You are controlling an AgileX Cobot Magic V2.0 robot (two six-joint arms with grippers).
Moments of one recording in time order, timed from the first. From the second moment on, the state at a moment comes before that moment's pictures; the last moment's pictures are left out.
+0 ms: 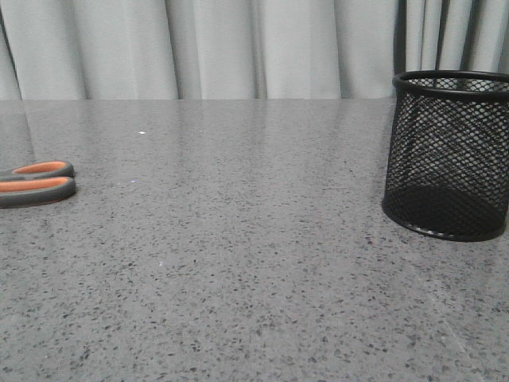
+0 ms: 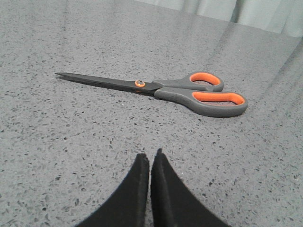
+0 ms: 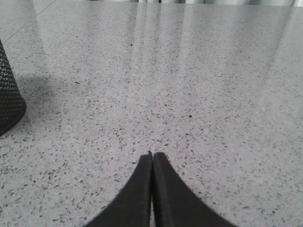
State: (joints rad) left arm -0.20 -0.01 0.00 0.12 0.35 -0.32; right arm -0.02 -0.01 0.02 -0.12 0.32 0.06
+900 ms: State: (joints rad) left arm -0.20 -0.01 0.00 0.13 0.35 -0.32; right arm -0.02 -0.01 0.02 -0.16 0.32 0.06
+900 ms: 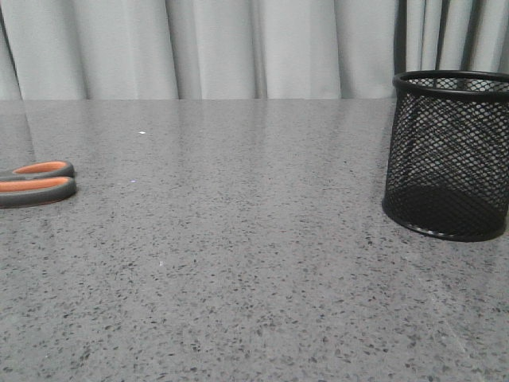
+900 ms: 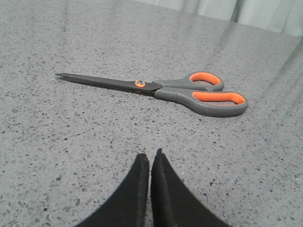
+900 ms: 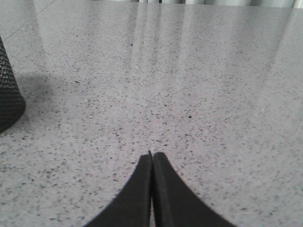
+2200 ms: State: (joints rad) left arm -0.20 0.28 -0.35 0.01 0.19 -0.33; right arm -0.02 0.27 -0.39 0.18 0.26 0.06
